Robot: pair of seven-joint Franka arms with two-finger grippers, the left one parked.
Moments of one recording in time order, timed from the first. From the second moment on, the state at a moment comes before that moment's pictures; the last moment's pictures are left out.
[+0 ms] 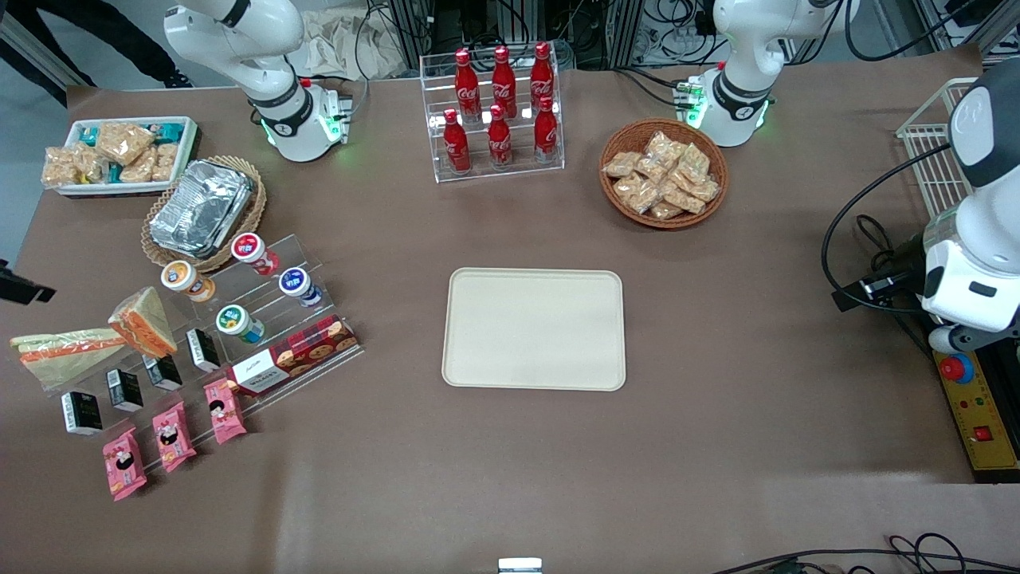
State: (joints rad) arm 0.04 0.17 -0.41 -1.52 0.03 1.59 0.27
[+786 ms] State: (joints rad) arm -0.13 0.39 -0.41 -1.52 0.19 1.87 0.39
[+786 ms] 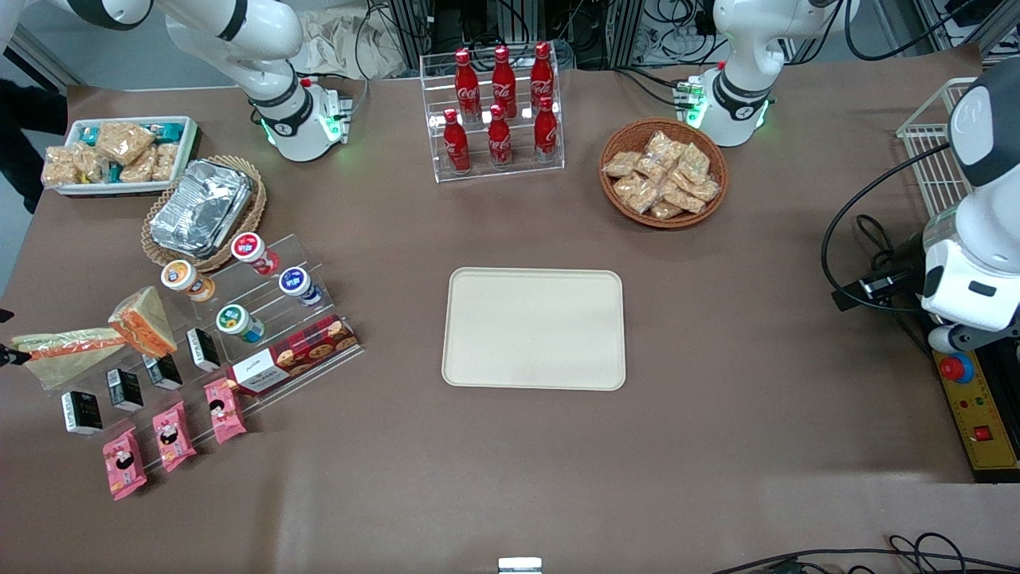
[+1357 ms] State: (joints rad) arm -0.14 0.44 -0.41 -1.59 0.22 1.99 0.41
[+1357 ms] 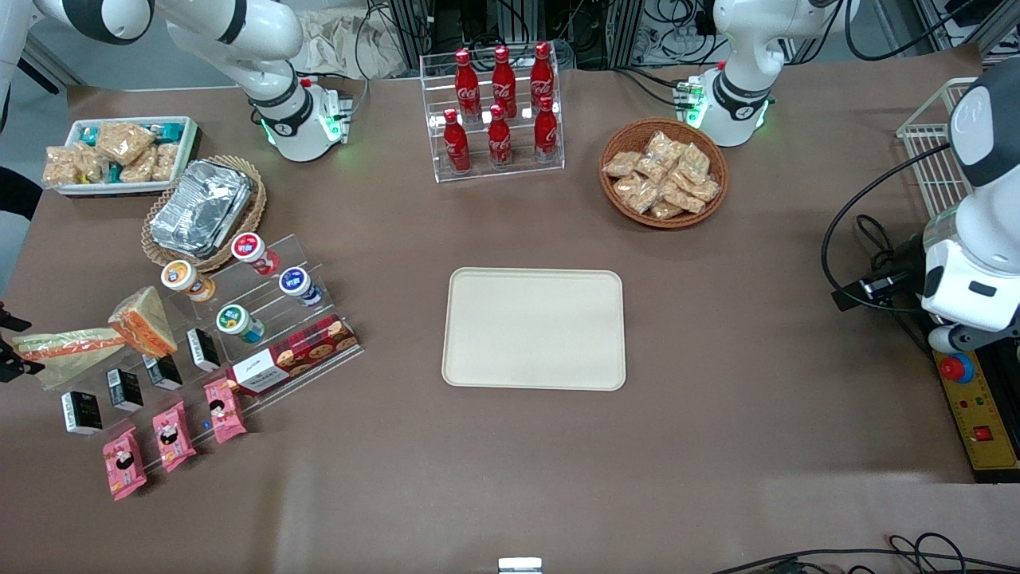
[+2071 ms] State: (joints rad) arm -0.14 0.46 -0.41 -1.60 0.24 2.03 0.39
